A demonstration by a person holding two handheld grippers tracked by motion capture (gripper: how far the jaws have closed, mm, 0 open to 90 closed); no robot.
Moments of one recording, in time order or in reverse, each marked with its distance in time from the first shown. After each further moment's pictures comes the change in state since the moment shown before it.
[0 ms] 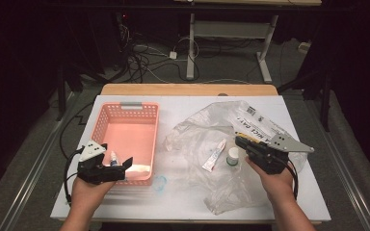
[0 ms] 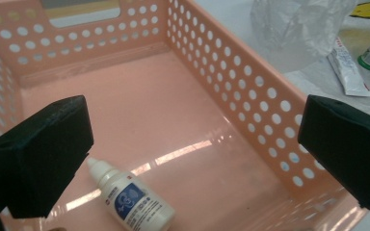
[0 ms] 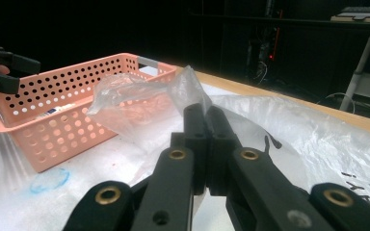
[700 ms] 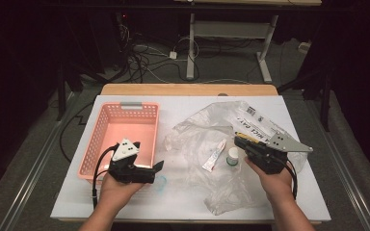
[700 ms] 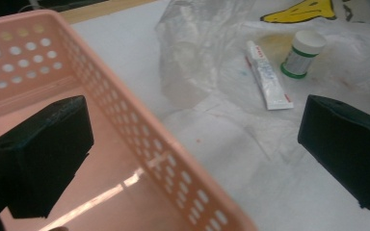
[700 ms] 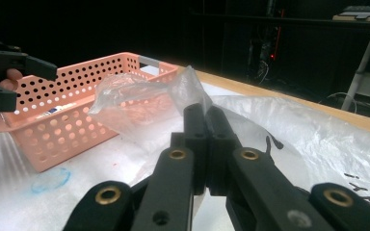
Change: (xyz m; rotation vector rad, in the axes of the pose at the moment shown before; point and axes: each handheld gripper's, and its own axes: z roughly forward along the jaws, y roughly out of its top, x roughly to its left) left arm -0.059 0.025 0.029 -0.009 -0.157 0.118; right arm 0.001 0.000 0.002 0.002 0.005 0.001
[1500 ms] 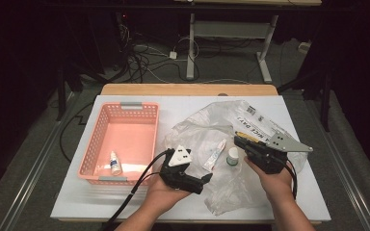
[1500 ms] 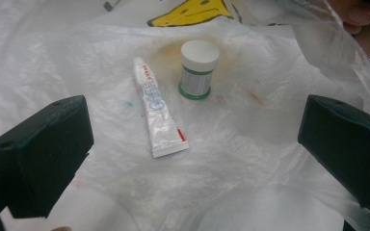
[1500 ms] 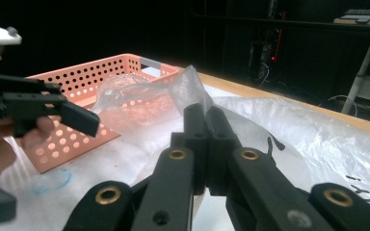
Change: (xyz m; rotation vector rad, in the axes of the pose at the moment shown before) left arm -0.088 0.025 0.078 0.008 -0.232 0.102; right arm 0.001 0.002 0.000 -0.004 0.003 -0.009
